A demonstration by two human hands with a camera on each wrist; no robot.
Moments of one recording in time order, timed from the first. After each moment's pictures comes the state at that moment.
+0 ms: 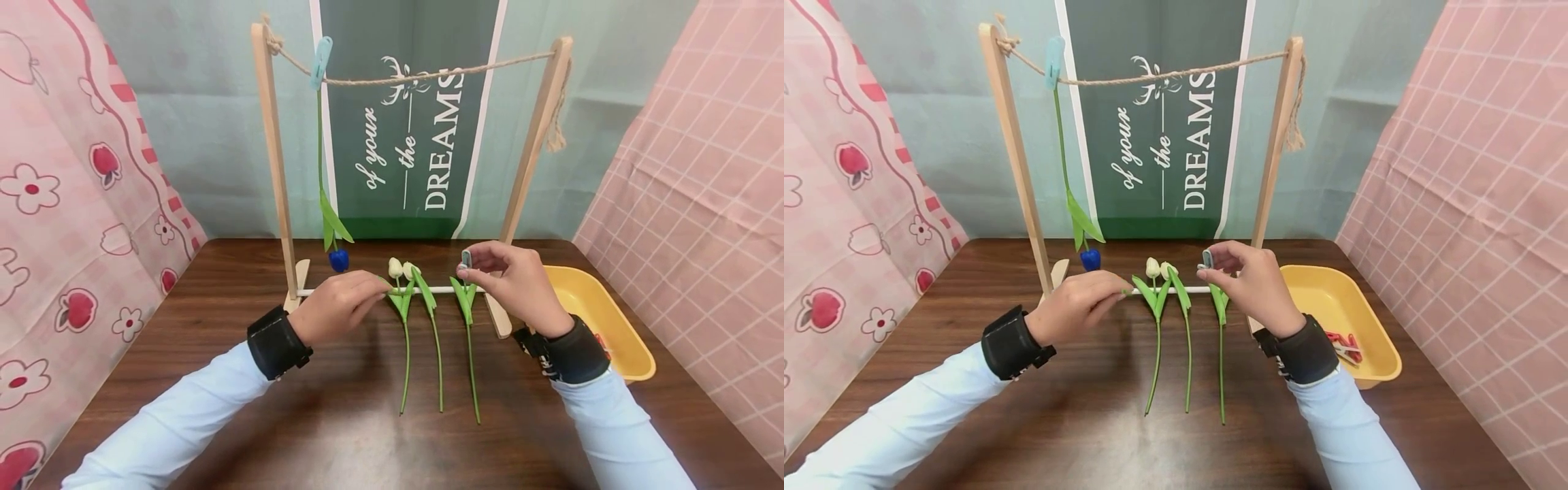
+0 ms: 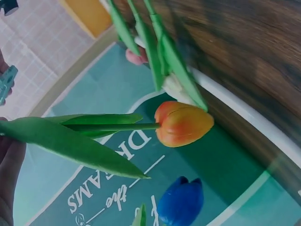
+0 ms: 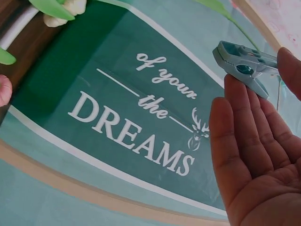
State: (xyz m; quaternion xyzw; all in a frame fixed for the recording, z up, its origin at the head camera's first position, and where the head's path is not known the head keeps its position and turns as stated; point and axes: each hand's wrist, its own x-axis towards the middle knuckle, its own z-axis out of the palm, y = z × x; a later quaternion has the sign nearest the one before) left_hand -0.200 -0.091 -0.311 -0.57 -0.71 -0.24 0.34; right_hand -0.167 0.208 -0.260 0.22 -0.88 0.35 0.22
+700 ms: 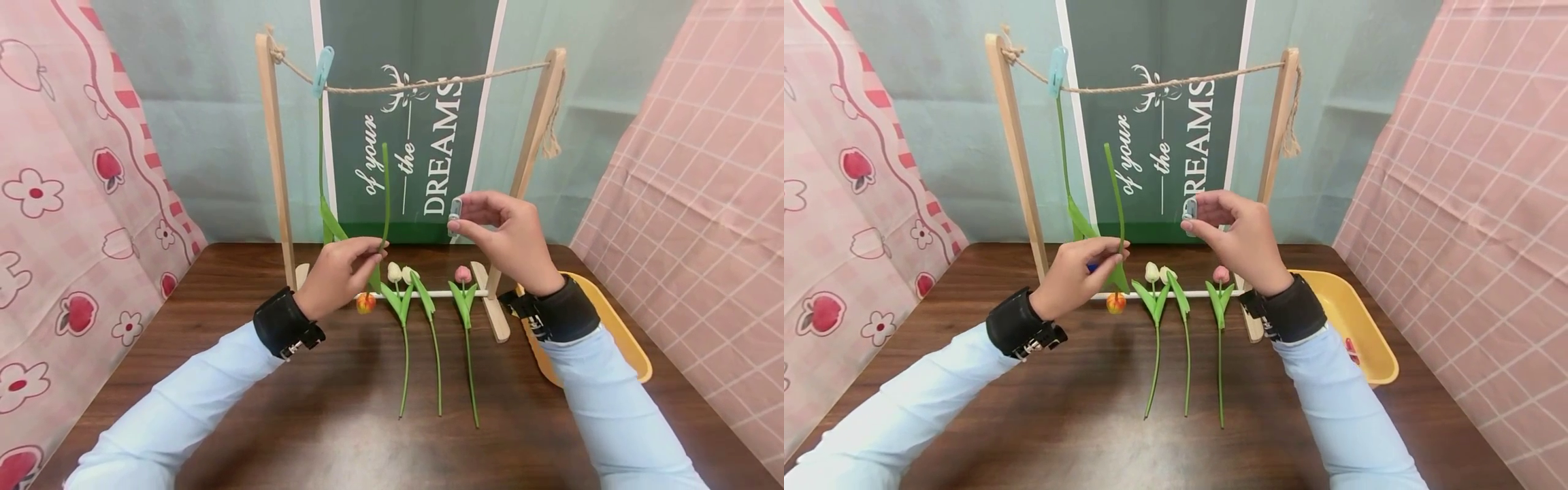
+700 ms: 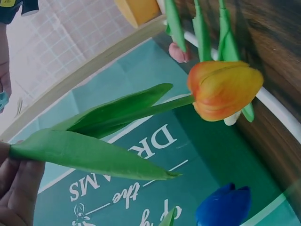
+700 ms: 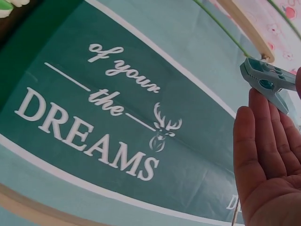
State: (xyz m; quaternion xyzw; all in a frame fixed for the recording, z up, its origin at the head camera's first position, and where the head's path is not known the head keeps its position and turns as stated) left_hand -0.211 -0.082 -0.275 -0.45 -0.75 -0.38 0.31; right_hand -0.182 0.183 -0.202 0.28 -0.81 0.41 0.30
